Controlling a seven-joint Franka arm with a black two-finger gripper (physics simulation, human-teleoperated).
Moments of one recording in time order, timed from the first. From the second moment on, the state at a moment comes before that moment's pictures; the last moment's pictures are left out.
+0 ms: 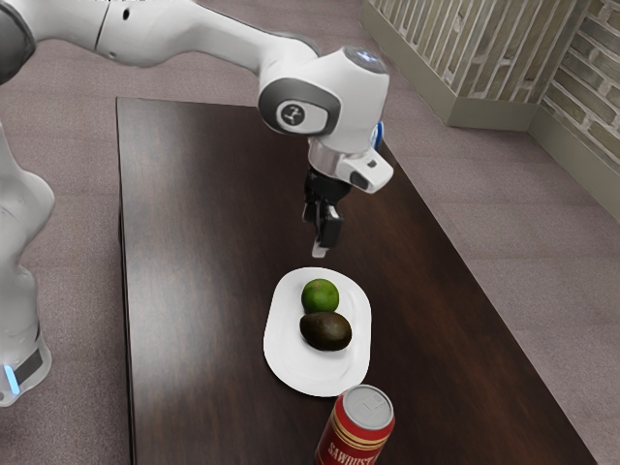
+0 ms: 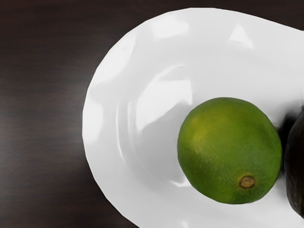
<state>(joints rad) -0.44 -0.18 0.25 -2.02 0.07 1.85 -0.14</state>
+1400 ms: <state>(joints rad) -0.50 -0.14 0.27 -2.08 0.04 1.92 -0.16</state>
